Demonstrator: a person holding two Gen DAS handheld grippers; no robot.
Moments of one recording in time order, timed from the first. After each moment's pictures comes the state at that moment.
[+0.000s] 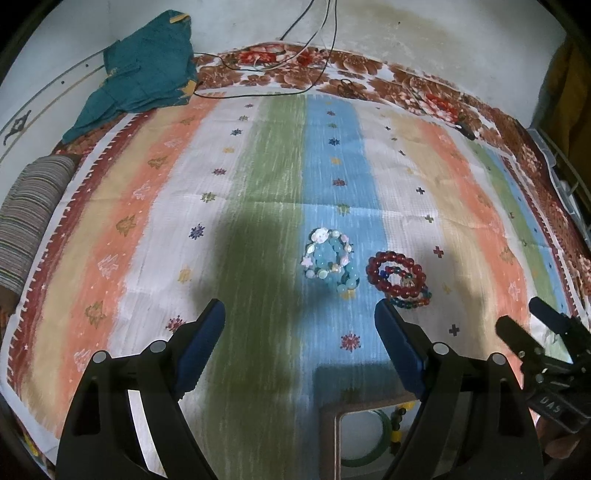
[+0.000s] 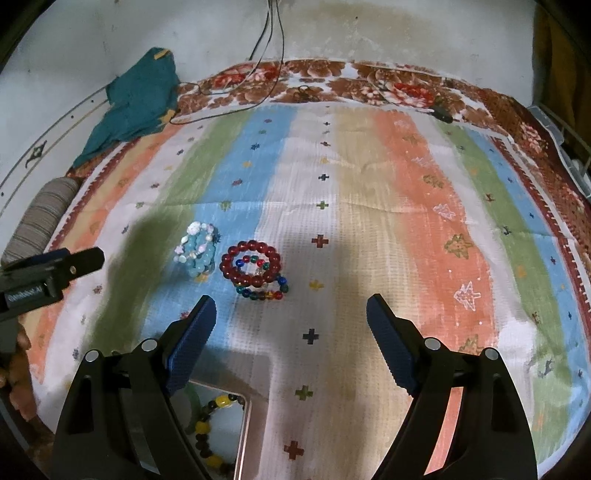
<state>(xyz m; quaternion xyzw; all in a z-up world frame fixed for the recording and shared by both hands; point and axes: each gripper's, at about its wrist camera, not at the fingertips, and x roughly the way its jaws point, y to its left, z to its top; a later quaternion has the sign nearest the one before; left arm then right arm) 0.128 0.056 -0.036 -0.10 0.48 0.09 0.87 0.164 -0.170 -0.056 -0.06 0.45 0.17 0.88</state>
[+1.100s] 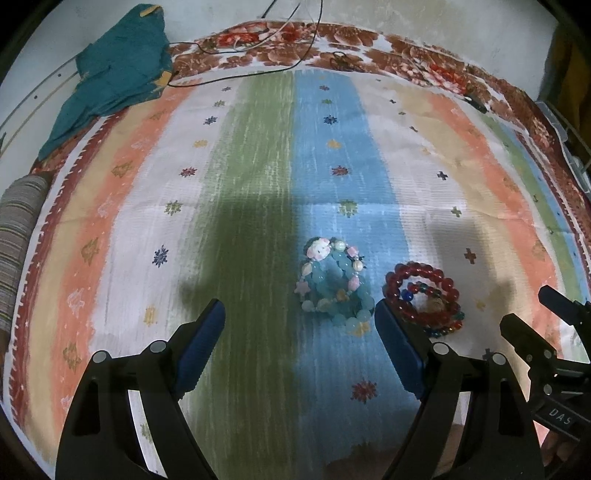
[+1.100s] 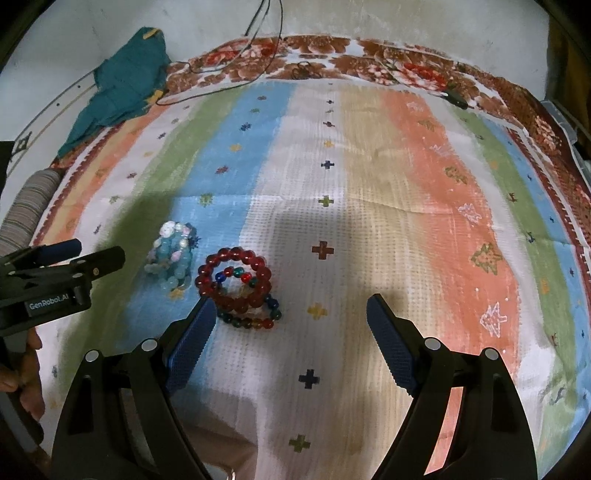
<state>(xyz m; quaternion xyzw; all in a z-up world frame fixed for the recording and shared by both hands) 0.196 0.055 -0.083 -0.06 0.51 0.08 0.85 0.219 -0.151 -0.092 -0.07 0.48 0.16 0.86</state>
